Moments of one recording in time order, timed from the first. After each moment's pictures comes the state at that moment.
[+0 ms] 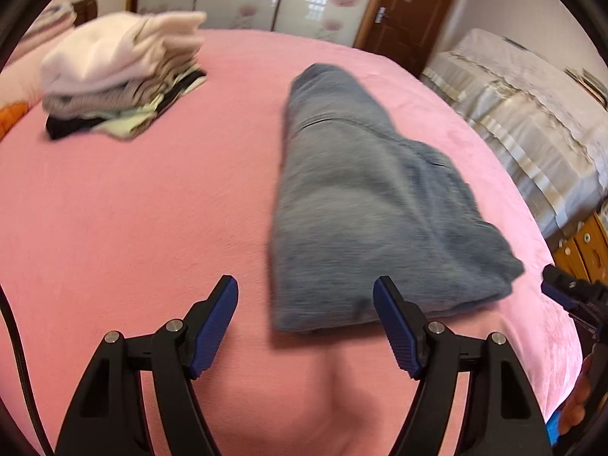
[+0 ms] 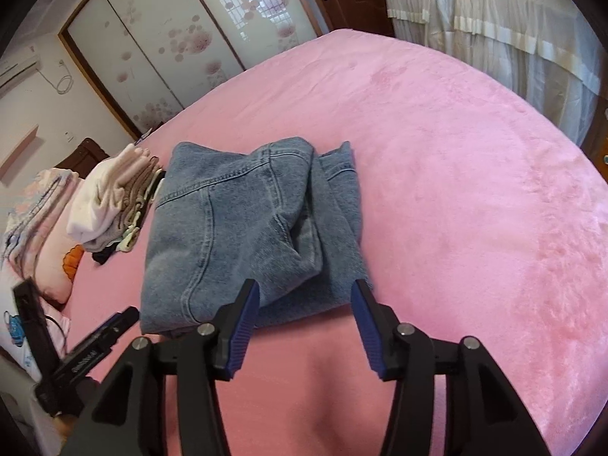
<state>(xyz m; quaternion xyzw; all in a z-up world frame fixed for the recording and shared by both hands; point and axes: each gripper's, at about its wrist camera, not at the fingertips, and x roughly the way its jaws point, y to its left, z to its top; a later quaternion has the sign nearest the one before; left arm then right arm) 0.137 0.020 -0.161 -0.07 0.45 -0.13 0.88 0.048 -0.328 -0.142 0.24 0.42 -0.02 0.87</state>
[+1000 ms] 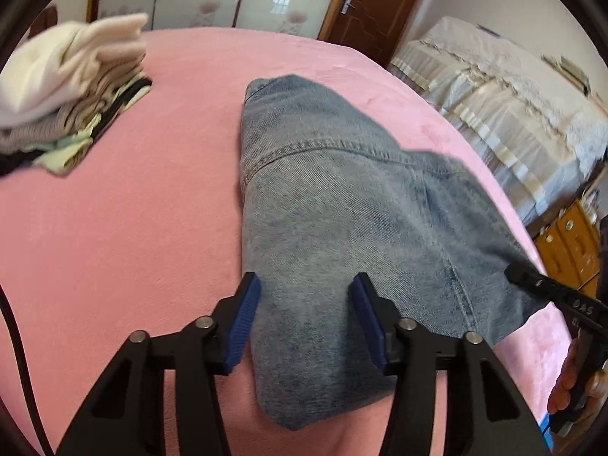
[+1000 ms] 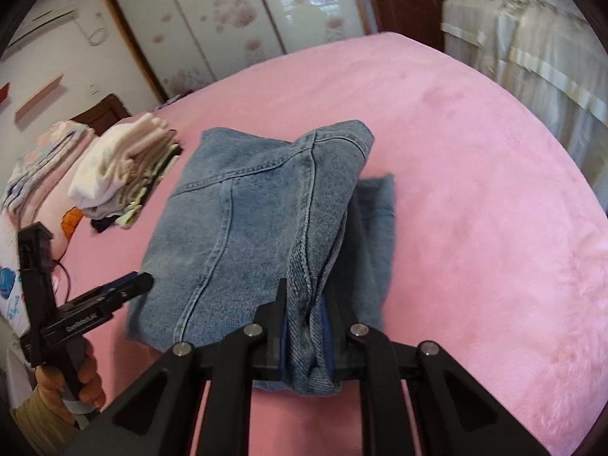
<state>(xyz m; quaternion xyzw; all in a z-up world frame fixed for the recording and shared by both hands) 0.193 -0.037 -0.164 -0.04 0.45 -0.20 0.87 0.104 -0.328 -0.163 0.16 0.45 0.01 0.88</state>
